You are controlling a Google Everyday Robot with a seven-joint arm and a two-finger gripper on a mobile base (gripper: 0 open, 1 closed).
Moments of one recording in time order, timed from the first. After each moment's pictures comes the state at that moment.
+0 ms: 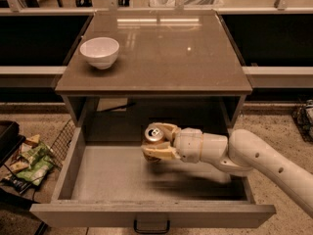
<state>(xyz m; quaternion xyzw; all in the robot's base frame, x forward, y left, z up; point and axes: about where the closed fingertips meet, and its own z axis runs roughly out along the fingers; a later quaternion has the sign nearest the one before) 0.508 0.009 0.724 -0.46 0.57 0.39 0.55</state>
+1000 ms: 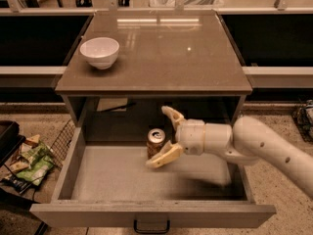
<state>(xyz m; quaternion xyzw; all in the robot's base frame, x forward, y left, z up) 0.509 0.006 0.744 -0.48 0.58 0.38 0.53</state>
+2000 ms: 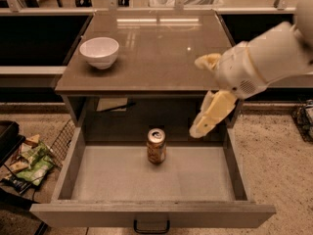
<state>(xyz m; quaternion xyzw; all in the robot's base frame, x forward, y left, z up) 0.481 -0.082 0.902 -0.61 0.69 0.19 0.34</state>
